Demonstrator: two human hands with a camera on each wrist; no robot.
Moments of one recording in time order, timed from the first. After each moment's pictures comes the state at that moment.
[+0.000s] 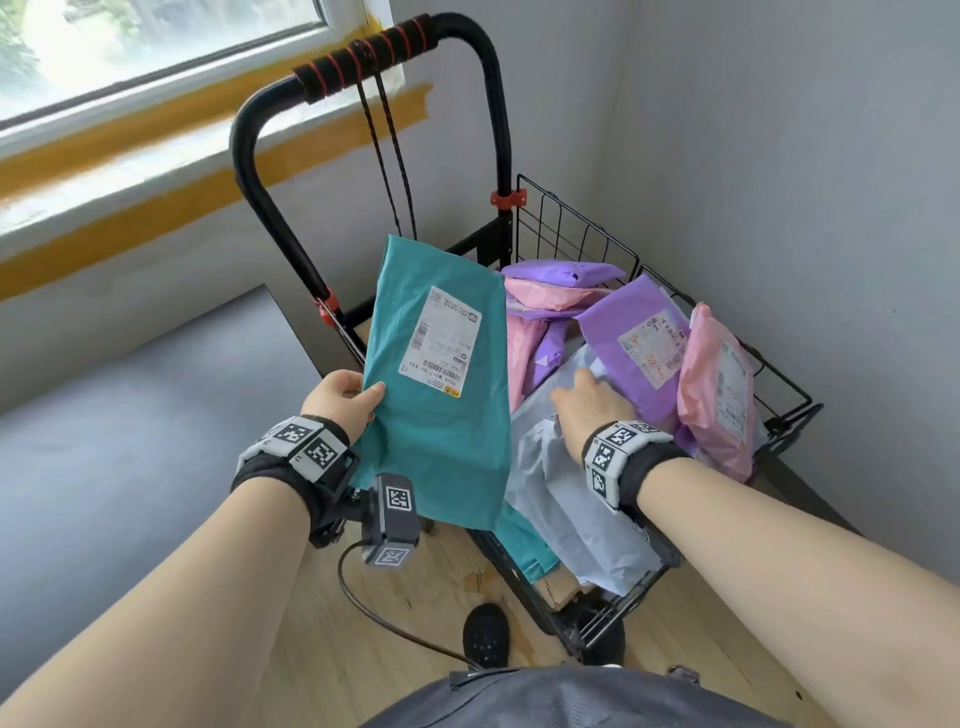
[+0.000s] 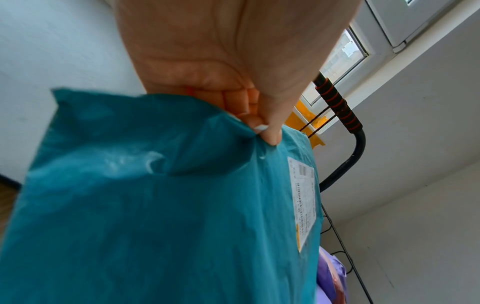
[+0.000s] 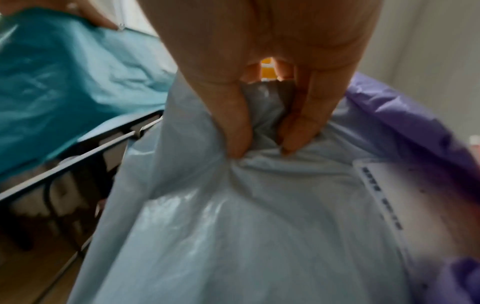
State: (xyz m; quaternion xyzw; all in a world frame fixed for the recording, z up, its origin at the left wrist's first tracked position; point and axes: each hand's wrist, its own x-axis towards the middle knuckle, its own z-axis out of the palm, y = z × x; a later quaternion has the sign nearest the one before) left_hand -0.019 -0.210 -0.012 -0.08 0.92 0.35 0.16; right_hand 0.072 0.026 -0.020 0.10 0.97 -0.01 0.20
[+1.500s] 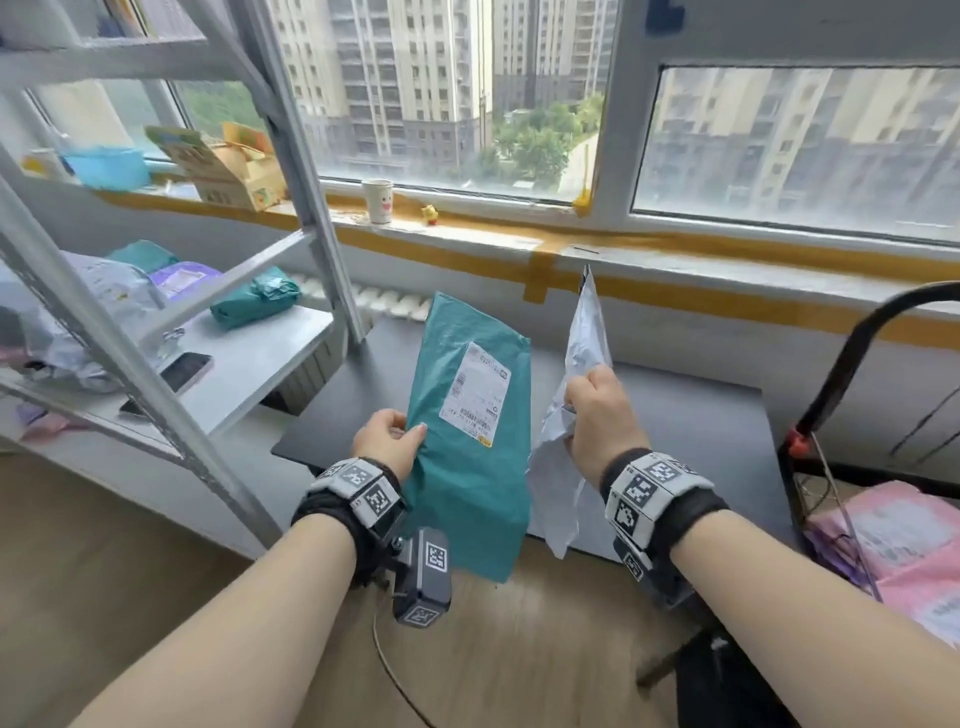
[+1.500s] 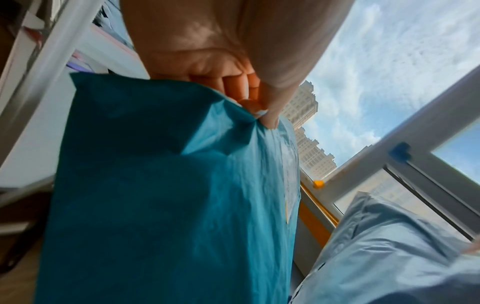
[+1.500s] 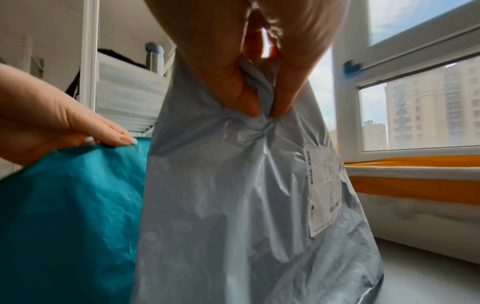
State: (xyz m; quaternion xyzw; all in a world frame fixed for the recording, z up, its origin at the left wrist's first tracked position) left_hand 0.206 -0.613 0.054 -0.43 0.79 0.41 -0.15; right_hand 0.085 -0.426 0.078 -0.34 0.90 -0.25 -0.05
